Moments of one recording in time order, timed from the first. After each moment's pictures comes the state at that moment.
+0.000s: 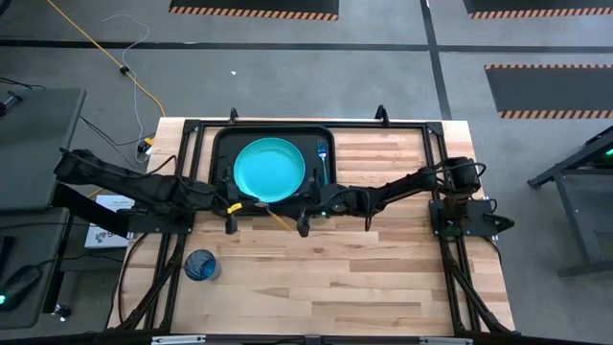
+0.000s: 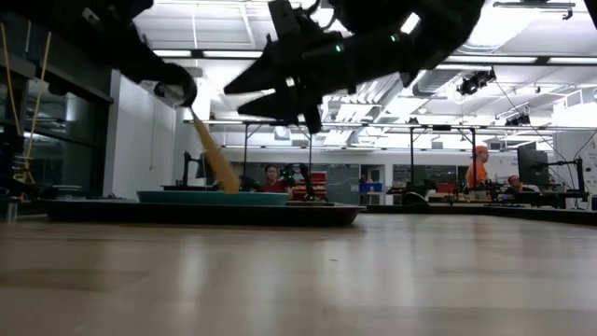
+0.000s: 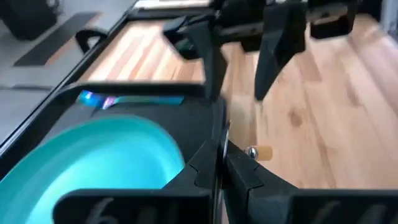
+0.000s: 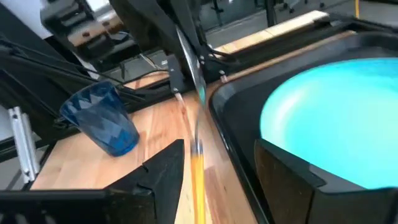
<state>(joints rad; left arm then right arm) -0.23 0.75 0.46 -0.19 -0.39 -0.08 0.07 1.89 1.05 0.59 0.13 0.35</state>
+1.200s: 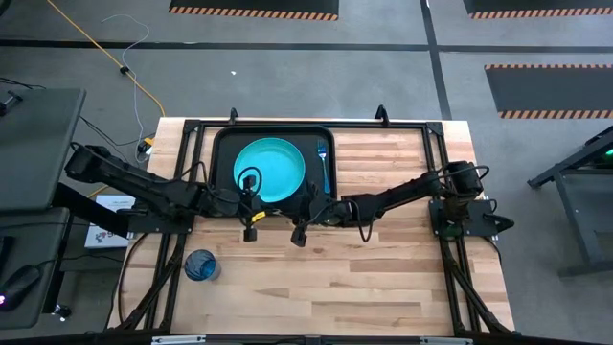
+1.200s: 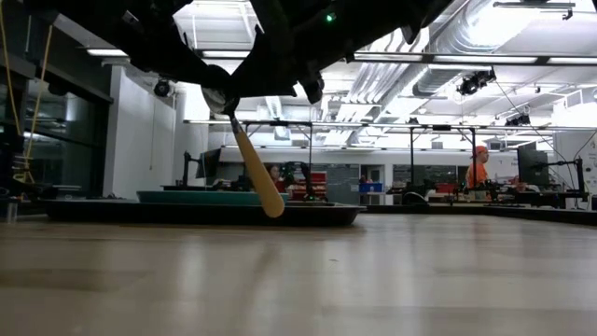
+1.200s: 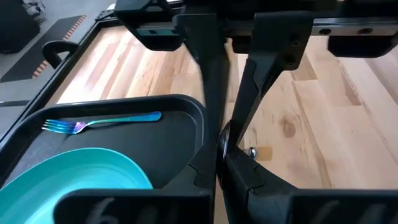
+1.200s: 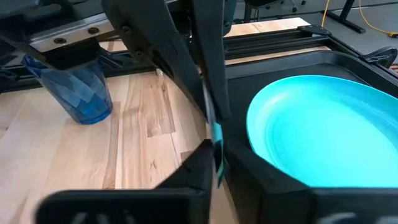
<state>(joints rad) -0.25 1.09 0.58 0.01 -0.36 0.00 0.16 1.89 1.22 0.27 0.34 0.17</state>
